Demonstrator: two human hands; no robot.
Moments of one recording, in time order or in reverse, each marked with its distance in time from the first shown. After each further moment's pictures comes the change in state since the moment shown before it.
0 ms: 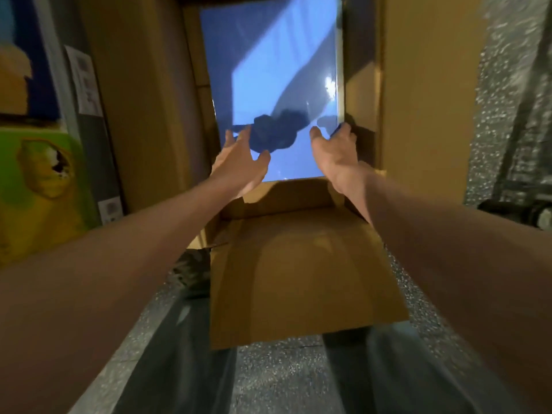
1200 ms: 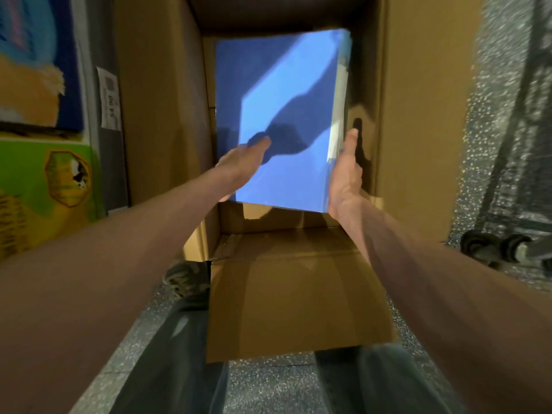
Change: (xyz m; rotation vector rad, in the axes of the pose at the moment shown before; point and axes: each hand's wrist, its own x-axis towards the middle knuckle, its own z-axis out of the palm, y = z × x) left_hand 0.025 0.005 -0.022 -0.368 -0.106 -0.196; right_hand -0.016 -0.004 -0.007 0.585 -0.025 0.211
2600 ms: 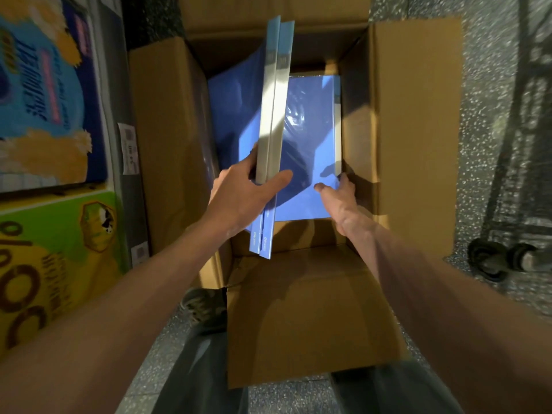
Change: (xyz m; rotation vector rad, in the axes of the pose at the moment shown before) left_hand -0.056 0.018 -0.030 0.058 0.211 0.413; right_hand 0.038 0.004 0.006 -0.458 -0.045 -0.118
